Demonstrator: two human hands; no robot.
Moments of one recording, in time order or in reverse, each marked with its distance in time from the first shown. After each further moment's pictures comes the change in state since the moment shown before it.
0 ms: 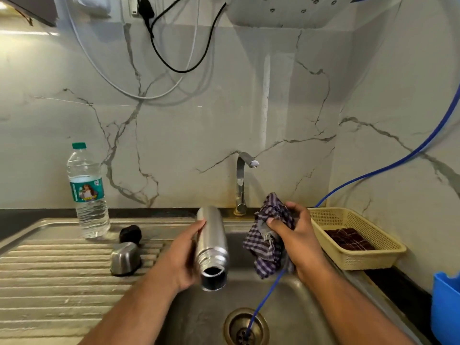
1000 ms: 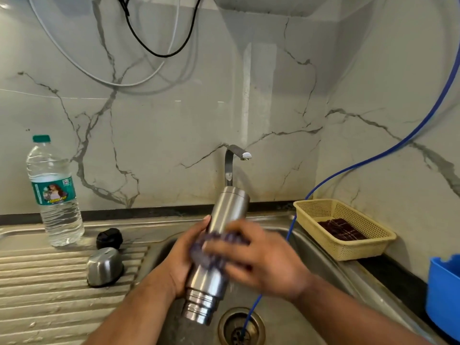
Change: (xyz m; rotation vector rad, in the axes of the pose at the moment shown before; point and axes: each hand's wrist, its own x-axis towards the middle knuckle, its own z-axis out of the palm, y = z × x) left_hand 0.015 -0.006 0.003 0.135 -0.331 -0.034; right_hand -0.022 0.011 0.022 -1.011 -0.463 -1.146
